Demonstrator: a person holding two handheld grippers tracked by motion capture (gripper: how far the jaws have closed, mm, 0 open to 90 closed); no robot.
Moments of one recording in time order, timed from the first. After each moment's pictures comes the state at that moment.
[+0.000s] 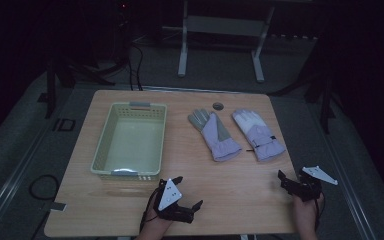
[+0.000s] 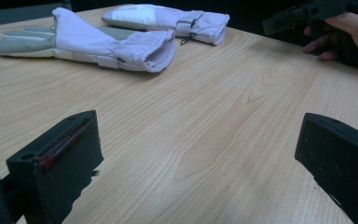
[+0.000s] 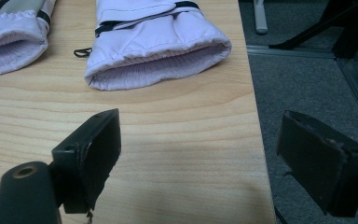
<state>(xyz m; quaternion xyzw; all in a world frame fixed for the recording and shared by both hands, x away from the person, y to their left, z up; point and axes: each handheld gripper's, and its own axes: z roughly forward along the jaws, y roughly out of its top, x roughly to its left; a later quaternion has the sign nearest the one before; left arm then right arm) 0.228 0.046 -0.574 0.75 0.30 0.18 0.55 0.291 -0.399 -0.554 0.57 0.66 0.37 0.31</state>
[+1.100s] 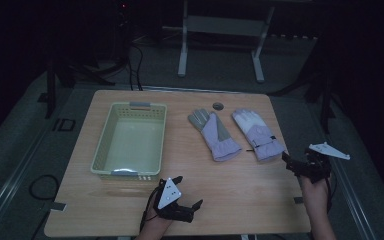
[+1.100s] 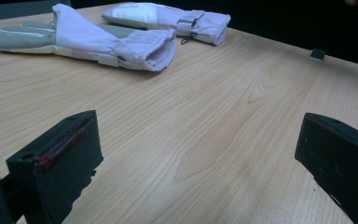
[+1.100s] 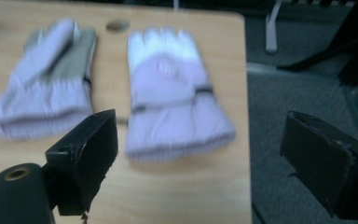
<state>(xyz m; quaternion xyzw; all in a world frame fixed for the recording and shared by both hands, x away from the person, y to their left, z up) 0.229 0.046 -0.574 0.75 0.31 0.17 0.56 0.314 -0.384 -0.464 0.54 0.69 0.37 0.31</state>
